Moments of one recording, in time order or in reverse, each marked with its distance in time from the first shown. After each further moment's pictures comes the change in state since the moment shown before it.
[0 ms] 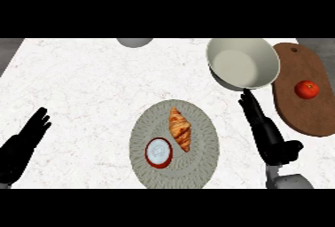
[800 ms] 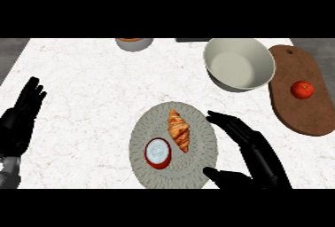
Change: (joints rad) left arm -0.153 -0.049 0.029 -0.094 -0.107 0.196 0.034; right arm 0.020 -0.166 0.315 -0.388 0.593 -0.112 0.275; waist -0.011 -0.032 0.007
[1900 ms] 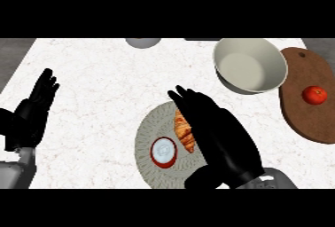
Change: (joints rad) left arm -0.069 -0.097 0.008 -0.030 -0.112 -0.009 0.078; right arm -0.430 0.232 0.036 -0.081 0.110 0.594 0.714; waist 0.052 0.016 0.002
